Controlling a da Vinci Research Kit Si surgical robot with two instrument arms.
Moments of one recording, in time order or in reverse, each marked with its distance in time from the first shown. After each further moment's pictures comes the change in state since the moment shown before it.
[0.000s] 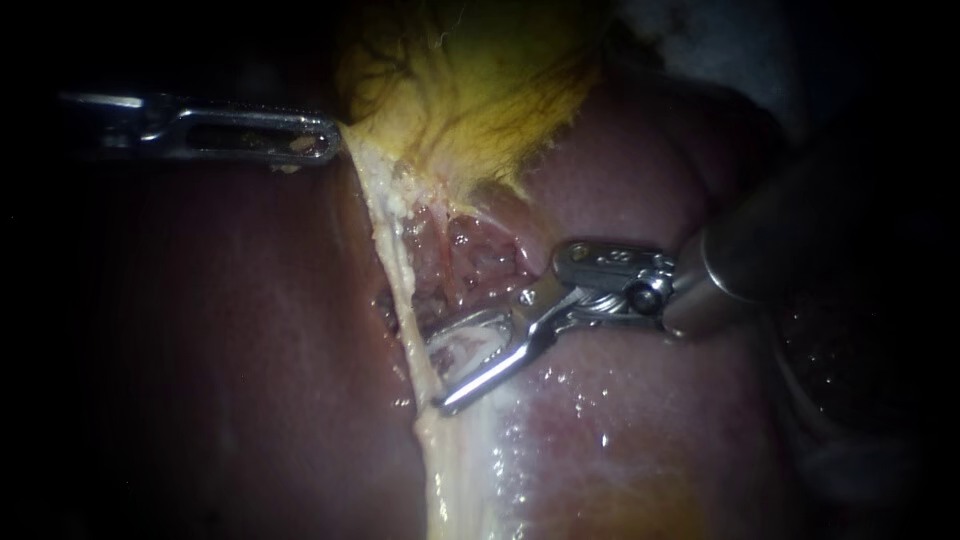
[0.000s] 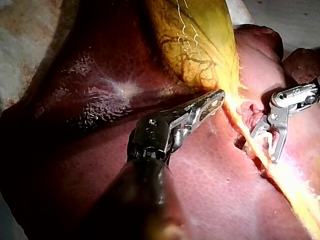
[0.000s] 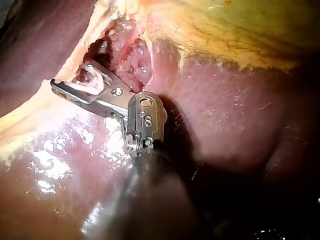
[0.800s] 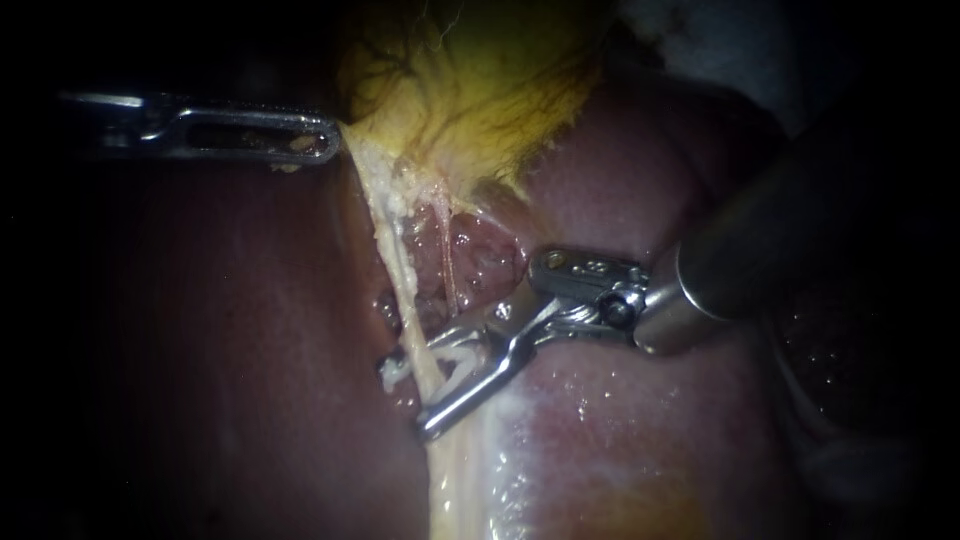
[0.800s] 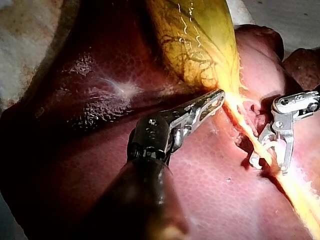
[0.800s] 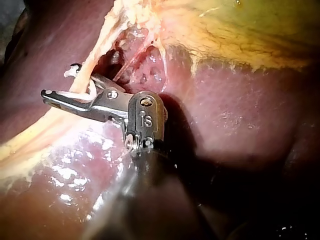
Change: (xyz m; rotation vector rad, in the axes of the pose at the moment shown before) right arm 0.002 -0.003 0.003 0.171 0.060 -0.007; left arm 0.000 0.000 0.000 0.000 0.000 0.000
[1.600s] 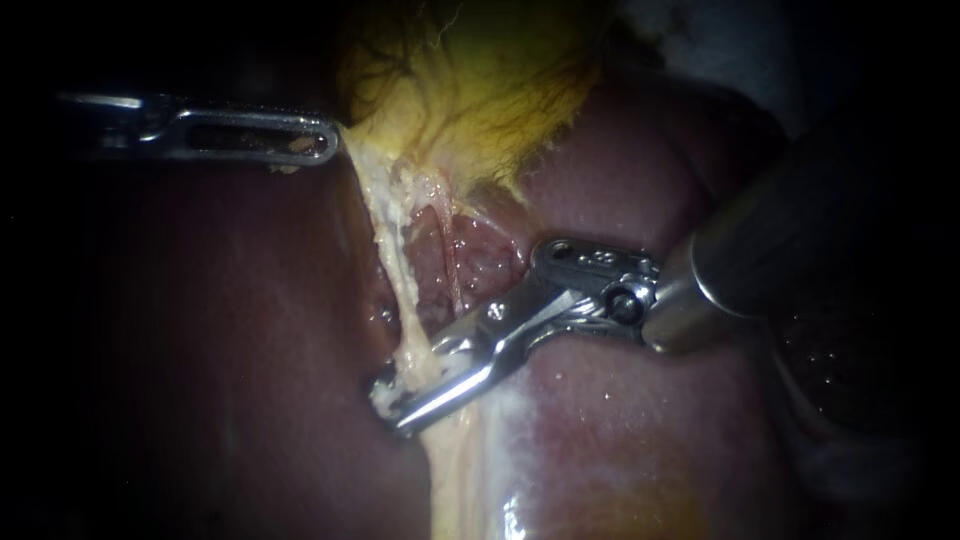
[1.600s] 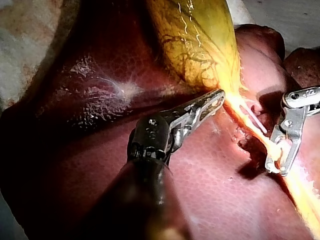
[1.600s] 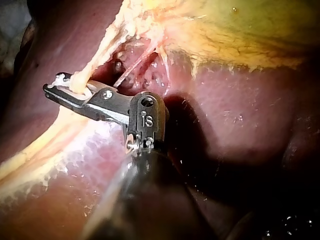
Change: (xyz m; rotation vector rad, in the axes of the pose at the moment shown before) right arm 0.003 -0.003 0.001 0.035 -0.010 0.002; left arm 0.000 0.000 0.000 0.001 0.000 0.000
